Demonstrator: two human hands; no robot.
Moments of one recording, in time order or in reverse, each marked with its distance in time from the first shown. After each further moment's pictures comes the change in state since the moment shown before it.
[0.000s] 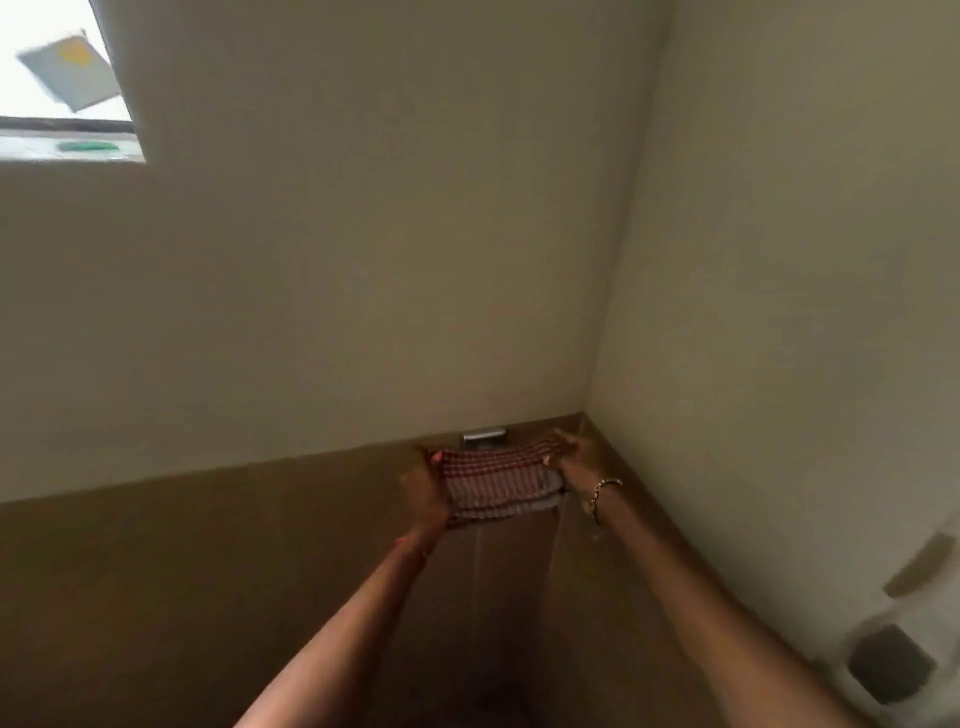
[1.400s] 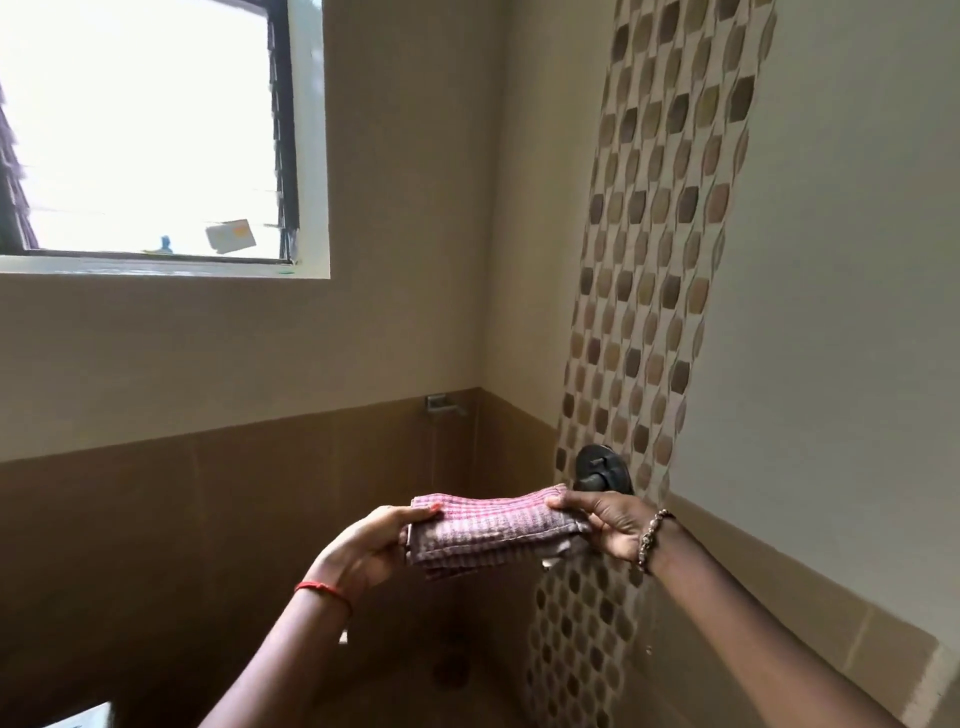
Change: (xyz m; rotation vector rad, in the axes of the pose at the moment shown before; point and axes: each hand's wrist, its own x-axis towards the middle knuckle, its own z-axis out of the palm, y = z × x) left_hand -0.491 -0.045 -0.404 -0.689 -0.955 -0.345; right_hand -0.729 -0.088 -0.038 0.362 -0.089 0.276
